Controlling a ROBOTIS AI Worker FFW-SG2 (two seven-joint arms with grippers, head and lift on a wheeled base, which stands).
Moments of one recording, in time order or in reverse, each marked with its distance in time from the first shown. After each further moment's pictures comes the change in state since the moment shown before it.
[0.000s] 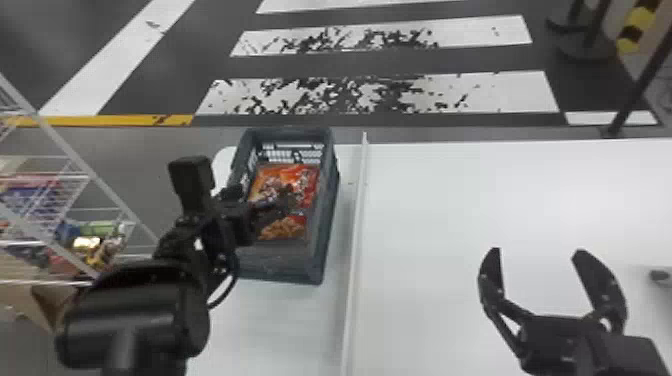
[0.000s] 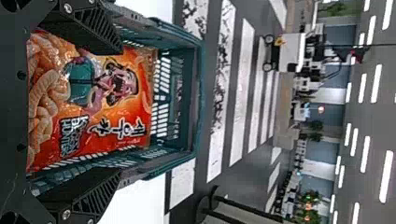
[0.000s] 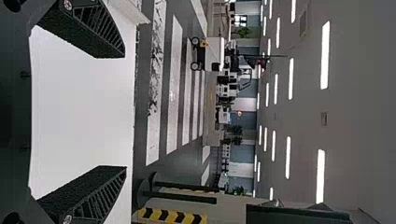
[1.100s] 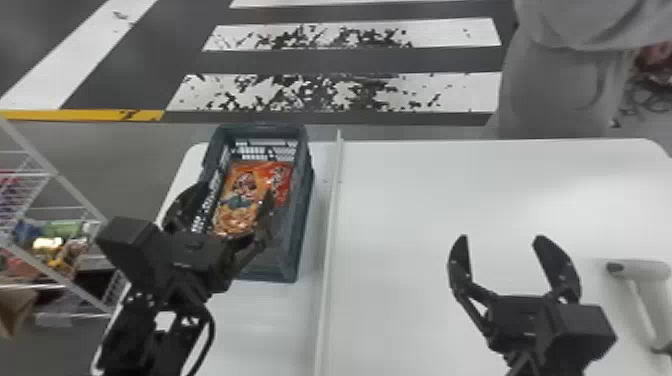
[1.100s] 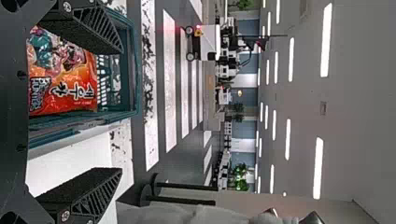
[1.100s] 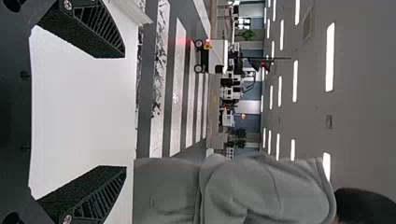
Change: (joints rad) left arm 0.407 -0.023 -0.093 -0.224 -0.001 -0.575 0.057; right arm -0.049 -0.018 -0.002 0.003 -0.031 0.061 0.015
